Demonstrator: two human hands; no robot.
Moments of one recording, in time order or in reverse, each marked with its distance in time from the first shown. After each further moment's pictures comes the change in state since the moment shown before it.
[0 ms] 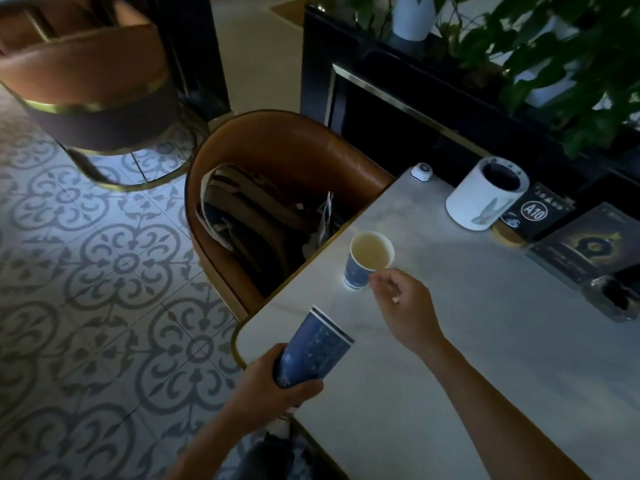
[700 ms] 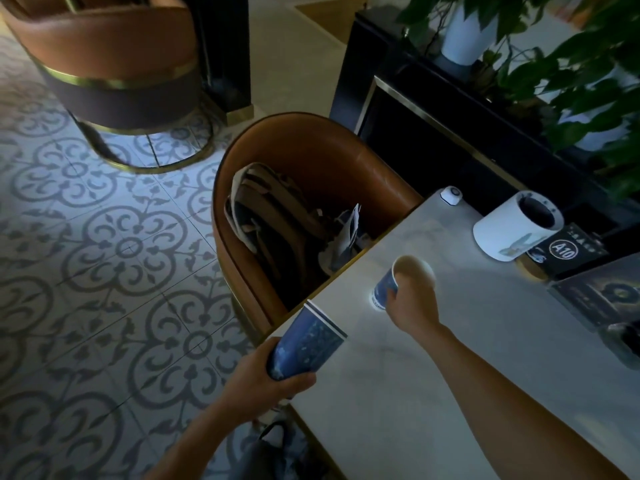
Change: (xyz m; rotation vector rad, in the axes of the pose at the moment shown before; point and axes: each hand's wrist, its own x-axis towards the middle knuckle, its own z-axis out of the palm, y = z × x) left_hand 0.023 -0.034 -0.066 -0.051 0.062 0.017; right_hand 0.070 0.005 0.068 -0.591 -0.138 0.199
